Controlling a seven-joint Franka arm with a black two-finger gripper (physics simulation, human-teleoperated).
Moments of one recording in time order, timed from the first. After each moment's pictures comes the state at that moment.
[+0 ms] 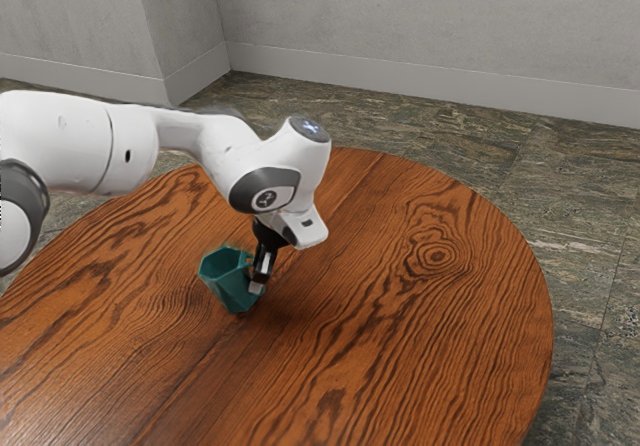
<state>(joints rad) -0.01 0.47 -0.21 -1.74 0.46 1.92 0.67</state>
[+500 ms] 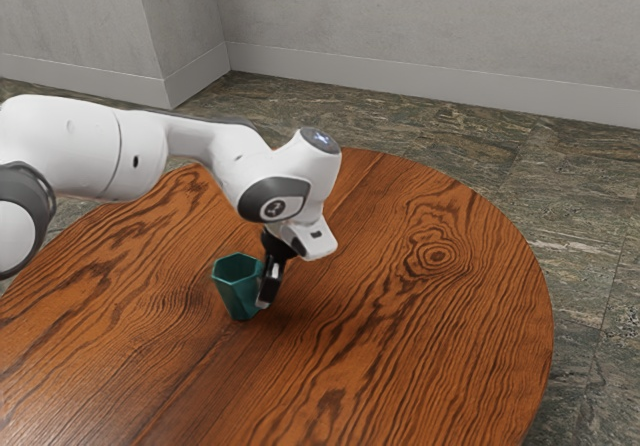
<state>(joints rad) -0.01 0.49 -0.24 -1.75 0.47 1.91 0.64</state>
